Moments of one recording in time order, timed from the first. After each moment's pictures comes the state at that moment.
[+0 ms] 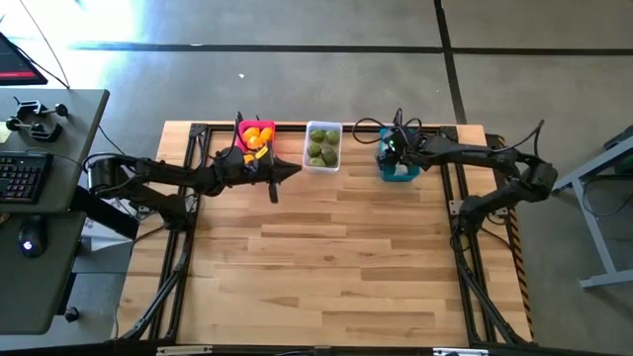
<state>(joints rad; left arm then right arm) 0.35 1.35 0.44 0.89 0.17 -0.02 -0.62 1.41 0.79 -0.47 0.38 0.50</state>
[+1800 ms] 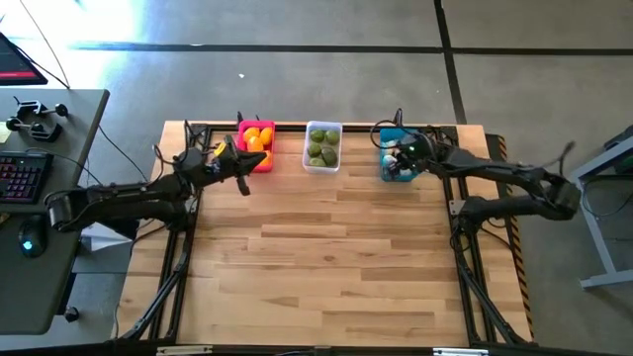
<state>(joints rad) 0.47 0.82 0.22 0.67 0.09 -0.01 -0.62 1.17 0.61 -0.33 0.26 0.25</state>
